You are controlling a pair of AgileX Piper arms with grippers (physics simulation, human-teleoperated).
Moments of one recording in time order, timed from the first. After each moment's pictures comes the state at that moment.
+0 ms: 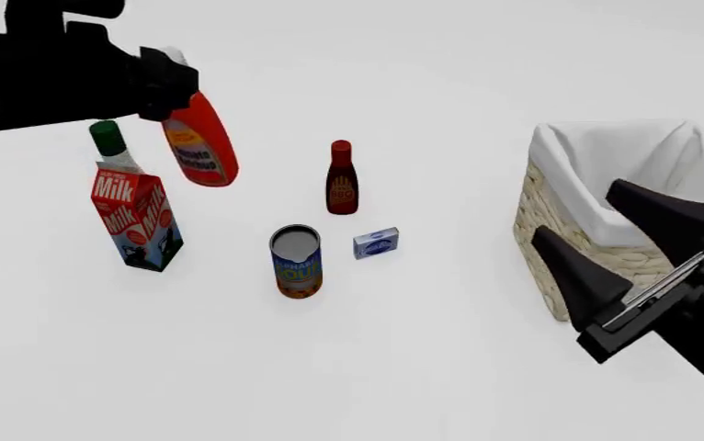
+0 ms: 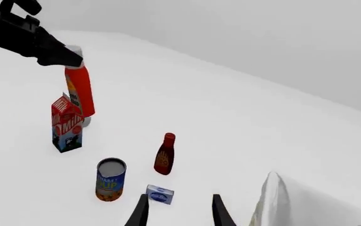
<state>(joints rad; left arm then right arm) -0.33 1.21 -1.21 0.45 0.02 0.51 0.57 -0.37 -0.20 -0.23</state>
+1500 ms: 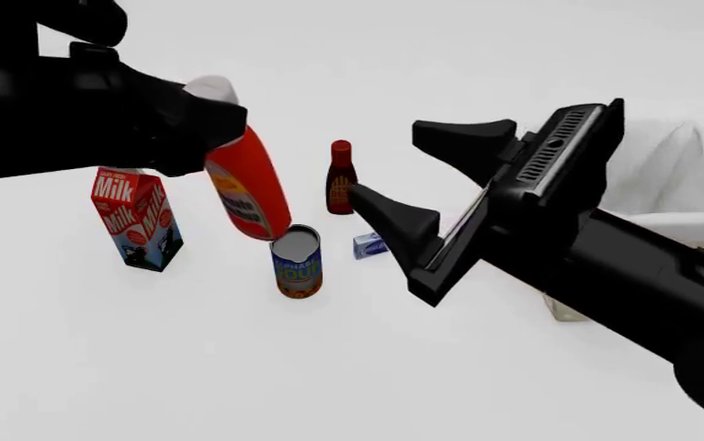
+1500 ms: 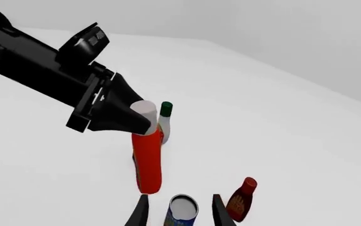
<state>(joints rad) -0.63 1.04 -1.17 0.59 0.02 0.86 1.03 -0.74 -0.22 -0.22</state>
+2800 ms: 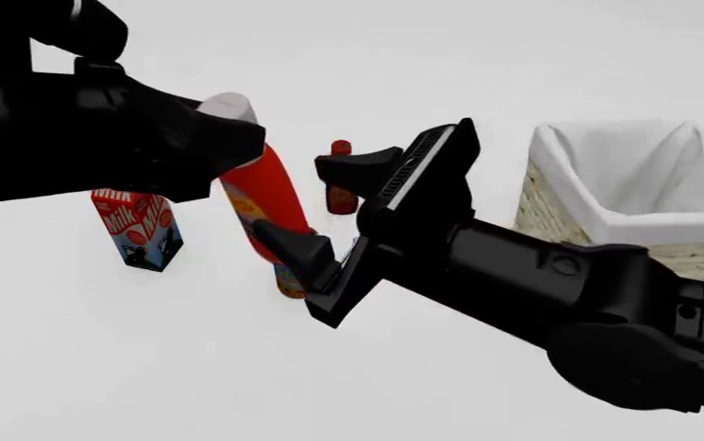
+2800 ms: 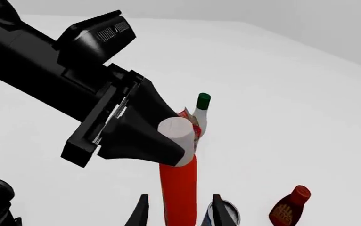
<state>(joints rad) -0.73 1.01 -1.16 0.61 -0.03 0.98 1.25 -0.85 -0.24 -0.16</state>
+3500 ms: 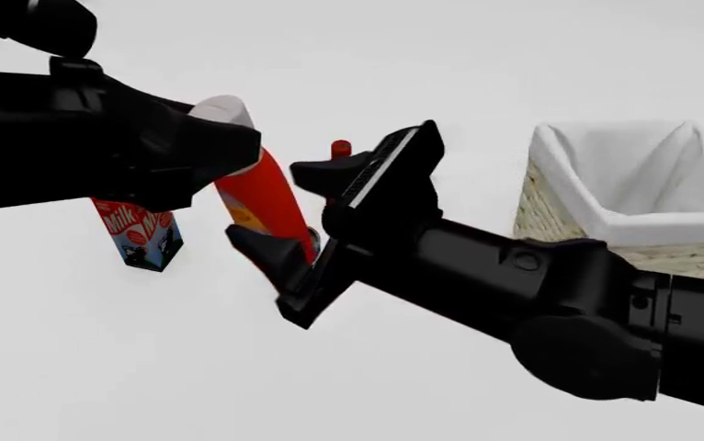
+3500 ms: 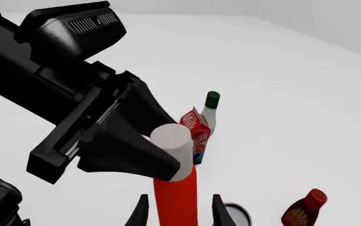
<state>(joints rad) -0.77 0.97 -1.16 0.65 -0.07 1.00 1.32 -0.90 -0.23 -0.14</state>
